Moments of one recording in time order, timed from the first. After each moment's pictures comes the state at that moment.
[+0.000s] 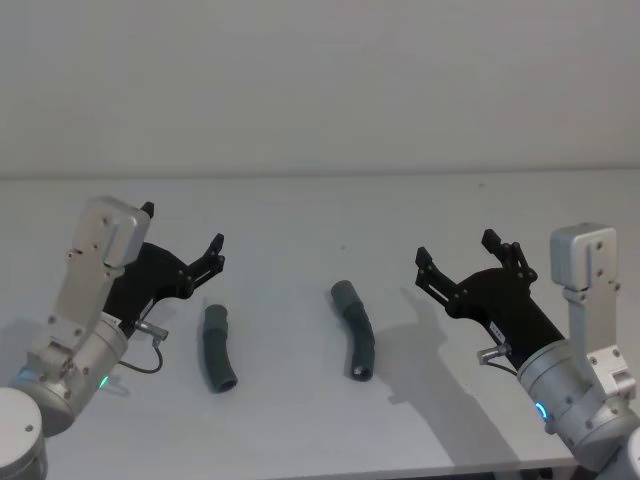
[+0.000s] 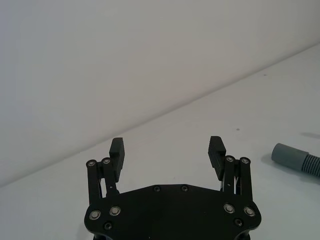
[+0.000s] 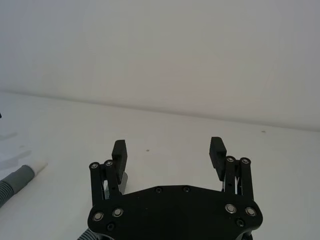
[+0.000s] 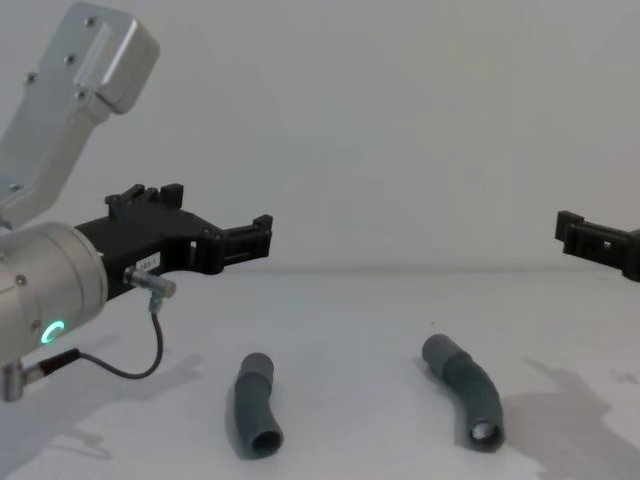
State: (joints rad) left arm -0.23 0.38 0.45 -1.63 -0.20 0.02 -0.01; right arm -0.01 0.34 -0.23 -1.77 0.29 0.03 0.07
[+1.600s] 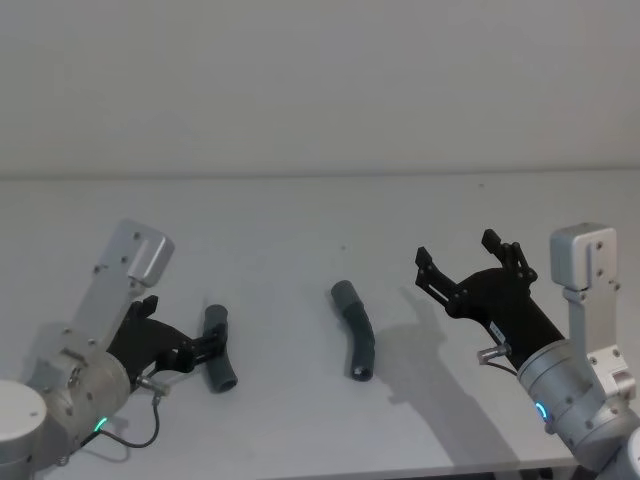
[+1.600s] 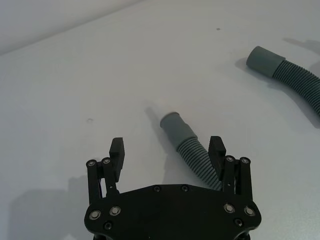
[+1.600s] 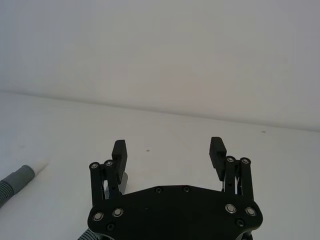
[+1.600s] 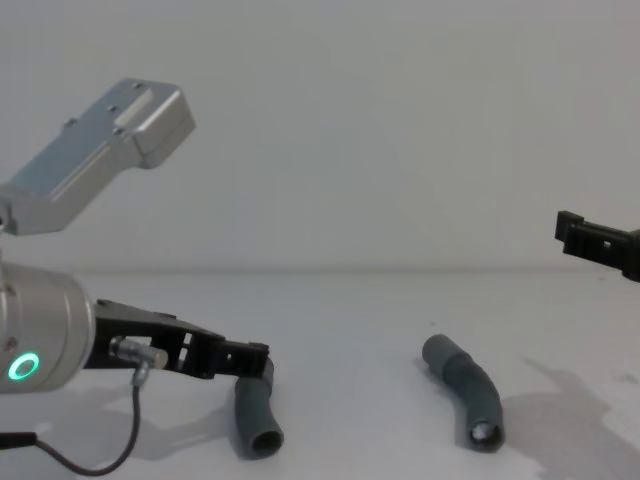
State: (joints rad) left arm -0.17 0.40 0.42 -1.84 -0.32 0.63 0.00; right arm -0.01 0.34 -0.23 -1.77 0.29 0.03 0.07
